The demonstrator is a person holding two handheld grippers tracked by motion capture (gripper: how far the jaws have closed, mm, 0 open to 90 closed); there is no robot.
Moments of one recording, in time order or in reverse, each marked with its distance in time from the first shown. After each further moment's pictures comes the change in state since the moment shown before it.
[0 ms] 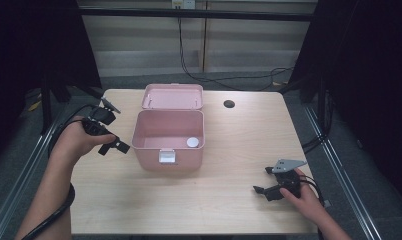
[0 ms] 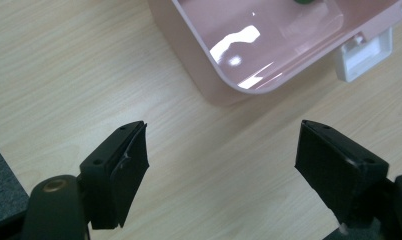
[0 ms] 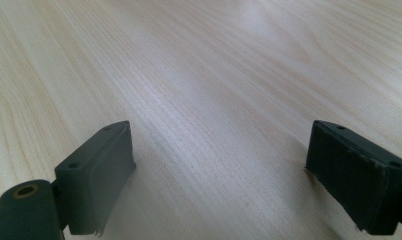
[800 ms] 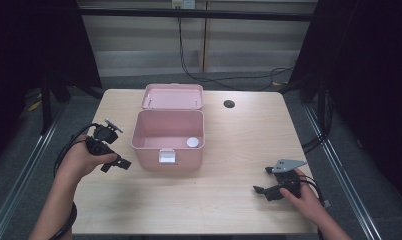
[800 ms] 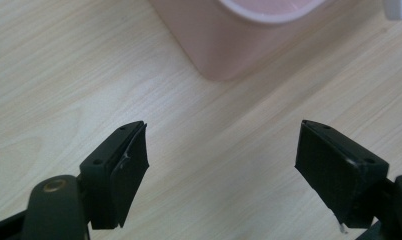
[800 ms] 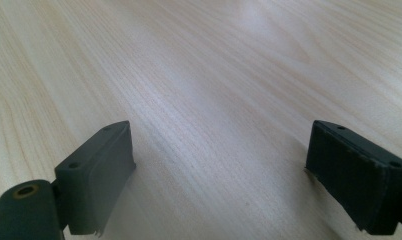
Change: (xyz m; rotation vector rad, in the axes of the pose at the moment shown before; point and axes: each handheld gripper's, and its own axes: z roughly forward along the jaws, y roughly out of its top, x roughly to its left) left arm -0.002 -0.032 0.044 0.013 -0.017 0.037; right arm 0.000 0.000 0.000 0.003 0.003 0.001
